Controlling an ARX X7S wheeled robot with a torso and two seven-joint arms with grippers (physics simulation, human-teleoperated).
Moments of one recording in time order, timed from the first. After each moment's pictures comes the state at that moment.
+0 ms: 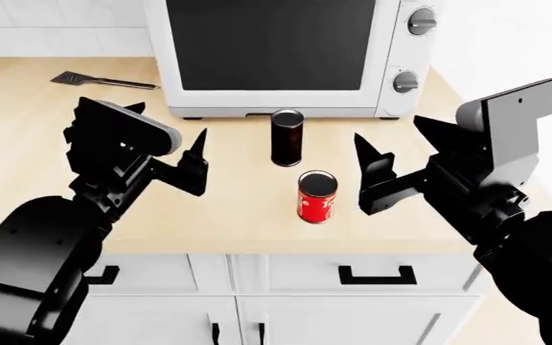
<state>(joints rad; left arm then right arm) -0.69 -0.39 0.15 0.37 -0.27 -0.85 0.19 0.76 0.36 0.16 -0.71 0.72 1.44 -0.01</state>
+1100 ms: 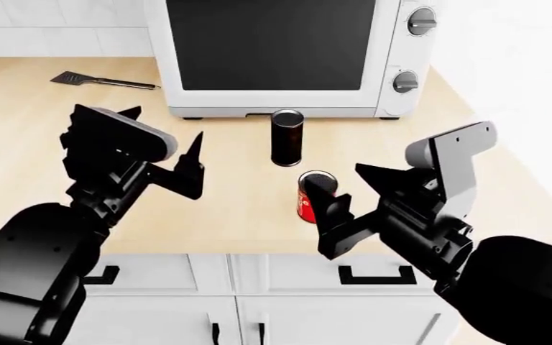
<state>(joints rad) -0.65 -0.40 0.14 0.36 -0.28 -0.80 0.18 0.67 0.36 0.13 -0.60 1.17 1.39 0.23</state>
